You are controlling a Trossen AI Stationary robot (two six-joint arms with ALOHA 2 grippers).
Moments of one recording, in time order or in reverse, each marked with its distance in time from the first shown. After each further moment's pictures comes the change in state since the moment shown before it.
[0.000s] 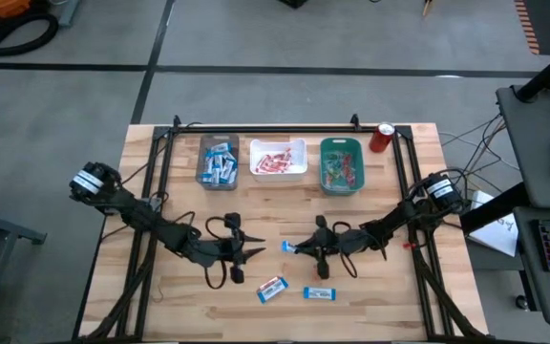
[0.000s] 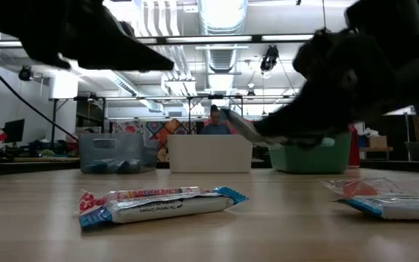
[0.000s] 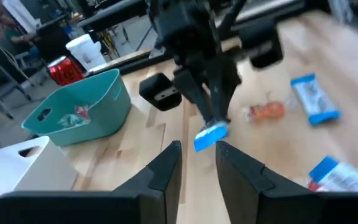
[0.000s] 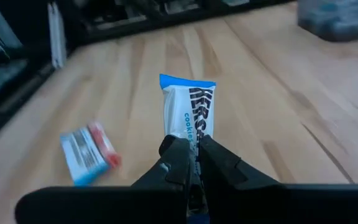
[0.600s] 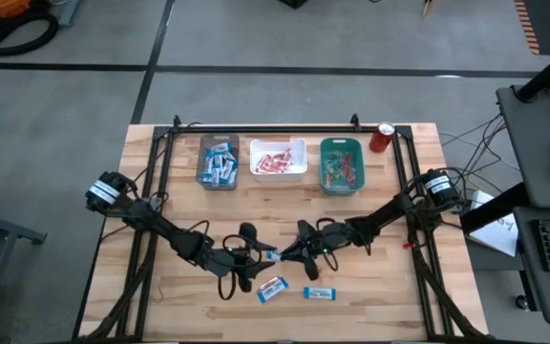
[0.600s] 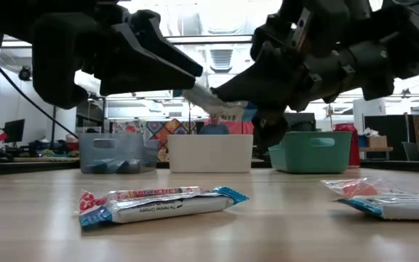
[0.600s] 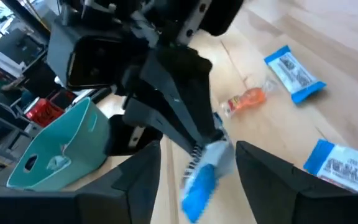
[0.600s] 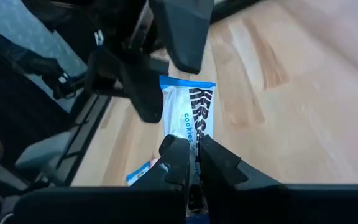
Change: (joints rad) left arm 0.000 0.181 0.128 0.023 0.067 0.265; right arm -0.082 -0.002 0.194 -0.153 -0.290 0.219
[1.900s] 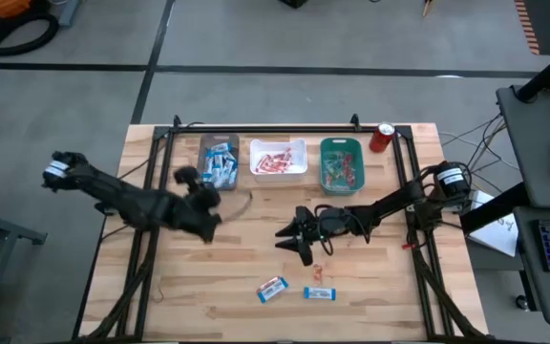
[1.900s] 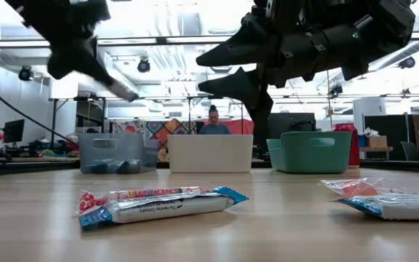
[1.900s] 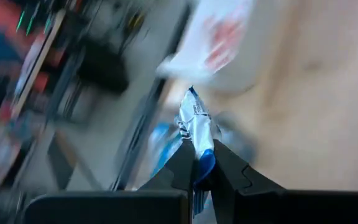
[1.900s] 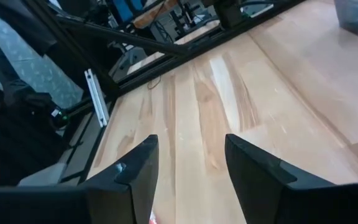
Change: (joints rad) left arm 0.166 -0.518 0.125 -1.524 -0.401 -0.747; right arm -0.089 -0.113 0.054 -0.148 -0.014 0.024
